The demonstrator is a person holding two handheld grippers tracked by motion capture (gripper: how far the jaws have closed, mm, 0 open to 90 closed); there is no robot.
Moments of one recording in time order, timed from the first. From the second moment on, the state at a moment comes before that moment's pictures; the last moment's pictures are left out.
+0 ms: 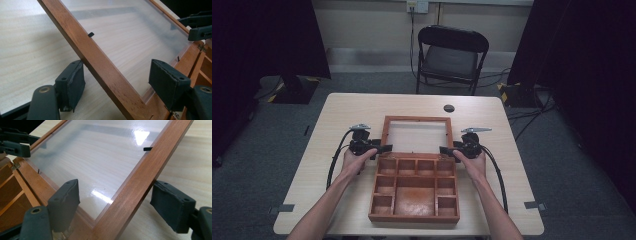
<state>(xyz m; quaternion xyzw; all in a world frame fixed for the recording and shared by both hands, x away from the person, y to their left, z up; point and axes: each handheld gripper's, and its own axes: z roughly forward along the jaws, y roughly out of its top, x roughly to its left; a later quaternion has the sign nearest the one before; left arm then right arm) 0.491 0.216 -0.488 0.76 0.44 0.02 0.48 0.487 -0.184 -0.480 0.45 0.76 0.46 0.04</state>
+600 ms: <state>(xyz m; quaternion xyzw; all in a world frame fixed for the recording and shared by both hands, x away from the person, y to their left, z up) 0.472 0.235 -0.469 0.77 0.44 0.06 0.47 0.477 -0.199 -0.463 0.45 0.76 0.46 0.08</state>
